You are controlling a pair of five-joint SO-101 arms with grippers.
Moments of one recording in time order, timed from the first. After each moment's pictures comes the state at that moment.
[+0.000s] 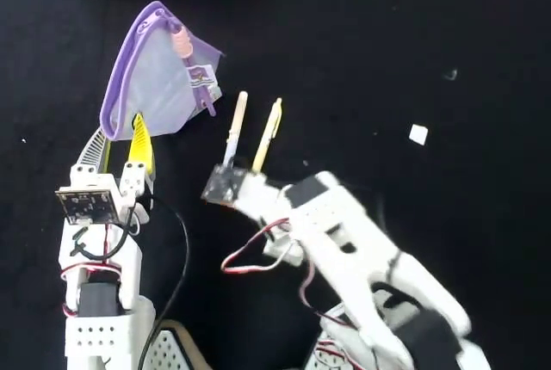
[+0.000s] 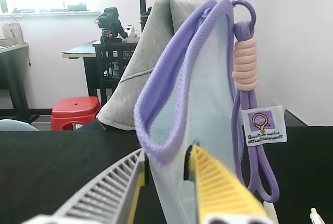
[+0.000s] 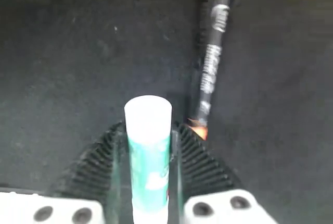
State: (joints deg) left arm -8.1 -103.5 96.0 14.9 -3.4; right arm -29.6 -26.1 53.3 66.8 36.4
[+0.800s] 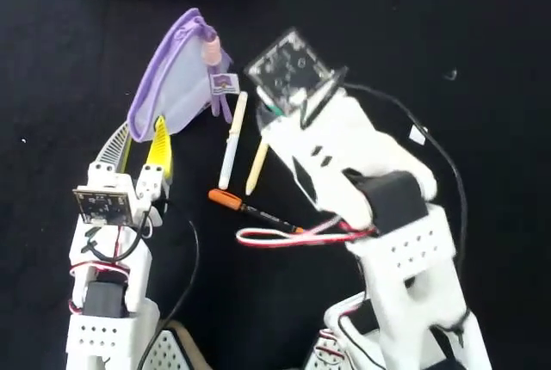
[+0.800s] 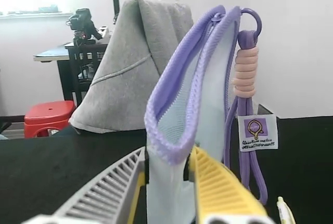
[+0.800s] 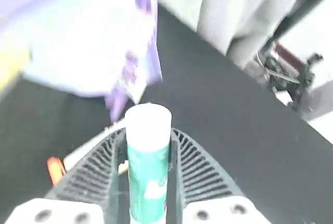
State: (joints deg) left arm -1.3 -103.5 96.1 14.9 -3.6; right arm -23.1 -40.7 18.6 62.2 19.1
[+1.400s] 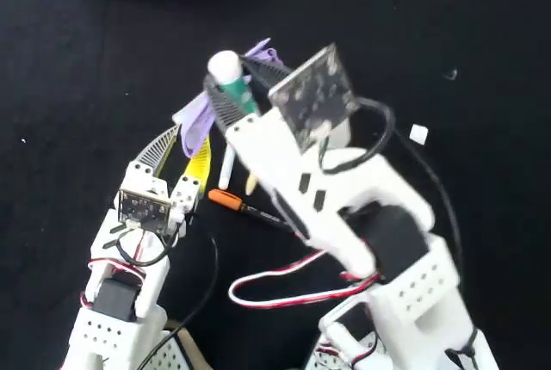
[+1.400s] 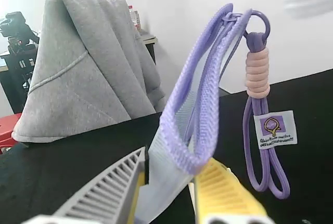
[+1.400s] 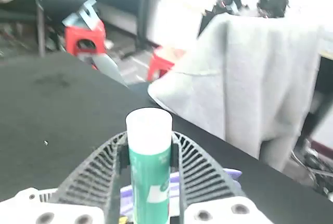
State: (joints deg) left arm 10.5 -102.6 96.2 15.4 -8.2; right arm -34.8 -50.5 25.7 42.1 8.3
